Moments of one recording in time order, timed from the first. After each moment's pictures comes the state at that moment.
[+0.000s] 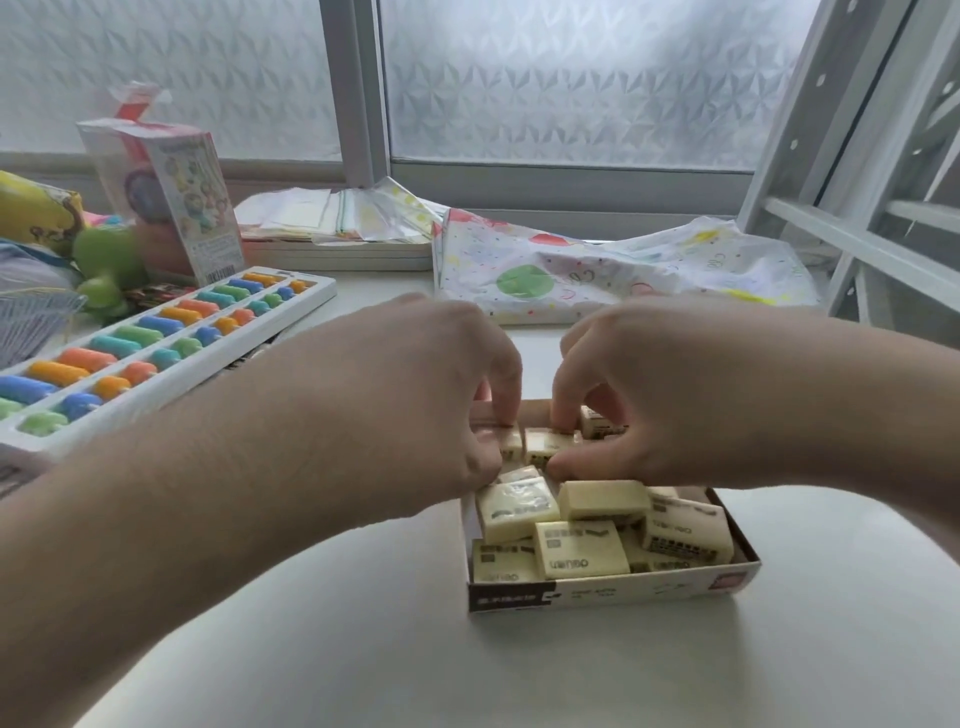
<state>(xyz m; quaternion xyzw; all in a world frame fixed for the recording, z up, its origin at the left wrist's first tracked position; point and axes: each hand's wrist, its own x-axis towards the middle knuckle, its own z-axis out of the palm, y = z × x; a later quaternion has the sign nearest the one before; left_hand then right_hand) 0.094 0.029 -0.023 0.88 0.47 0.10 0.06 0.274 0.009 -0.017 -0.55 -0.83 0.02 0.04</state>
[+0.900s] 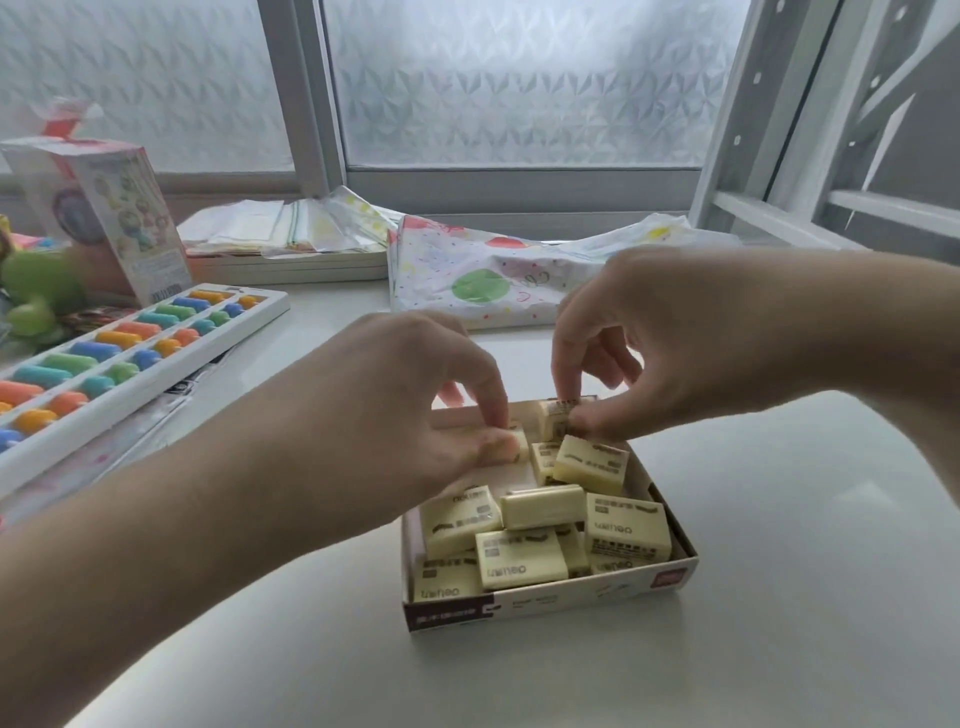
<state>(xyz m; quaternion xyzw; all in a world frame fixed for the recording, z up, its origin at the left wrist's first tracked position) 0.102 0.037 -0.042 0.88 0.40 0.21 0.13 0.312 0.019 0.003 -0.53 -0.85 0.07 0.04</state>
